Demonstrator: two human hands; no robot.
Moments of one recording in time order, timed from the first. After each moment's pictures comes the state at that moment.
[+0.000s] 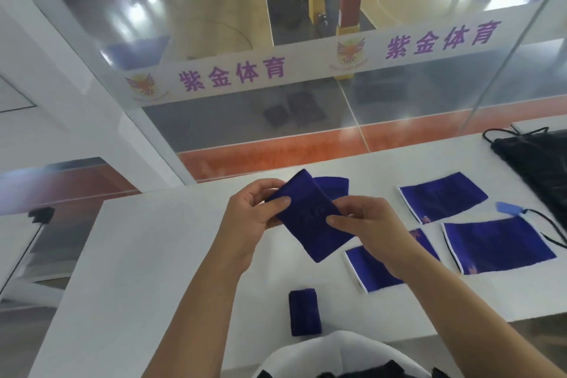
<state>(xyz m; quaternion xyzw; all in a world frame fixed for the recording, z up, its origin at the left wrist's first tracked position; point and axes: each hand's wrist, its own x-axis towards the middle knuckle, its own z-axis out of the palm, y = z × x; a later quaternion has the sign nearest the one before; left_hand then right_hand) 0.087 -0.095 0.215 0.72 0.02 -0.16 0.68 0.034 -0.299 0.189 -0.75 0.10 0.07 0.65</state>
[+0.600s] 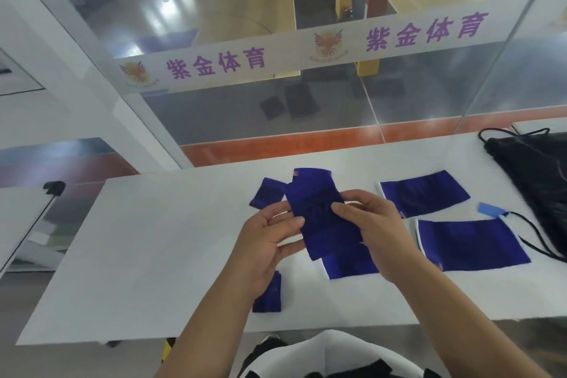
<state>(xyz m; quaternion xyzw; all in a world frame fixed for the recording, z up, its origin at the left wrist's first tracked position) 0.006 -0.193 0.193 0.64 0.10 -0.21 0.73 -0.007 -0.375 0.184 -0.64 0.19 0.06 0.74</state>
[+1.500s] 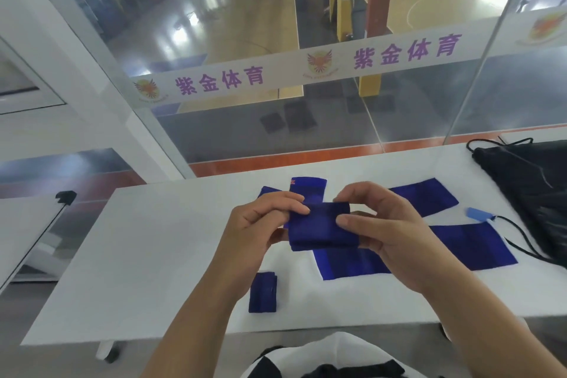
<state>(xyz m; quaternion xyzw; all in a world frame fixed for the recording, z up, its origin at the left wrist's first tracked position) -0.037 -0.198 0.239 0.73 -0.06 -0.09 0.67 -0.060 -0.409 0.224 -0.58 -0.01 0.08 0.81</state>
